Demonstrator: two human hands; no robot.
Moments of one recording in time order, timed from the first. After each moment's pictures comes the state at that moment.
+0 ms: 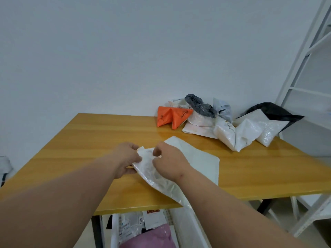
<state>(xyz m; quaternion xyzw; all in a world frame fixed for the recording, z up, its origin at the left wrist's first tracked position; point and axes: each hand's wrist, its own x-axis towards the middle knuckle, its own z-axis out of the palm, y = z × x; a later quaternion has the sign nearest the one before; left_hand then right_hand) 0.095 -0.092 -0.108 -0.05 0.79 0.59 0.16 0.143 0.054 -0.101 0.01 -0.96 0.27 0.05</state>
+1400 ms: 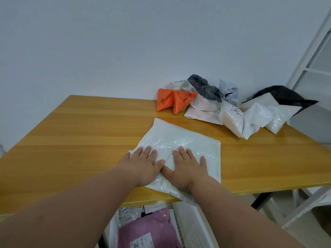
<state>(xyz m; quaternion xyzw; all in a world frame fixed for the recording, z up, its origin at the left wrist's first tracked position) 0.082 -0.053 -0.181 0.21 0.96 0.05 0.15 0.126 0.106 -0.184 -0.07 -0.99 0.07 -0.08</state>
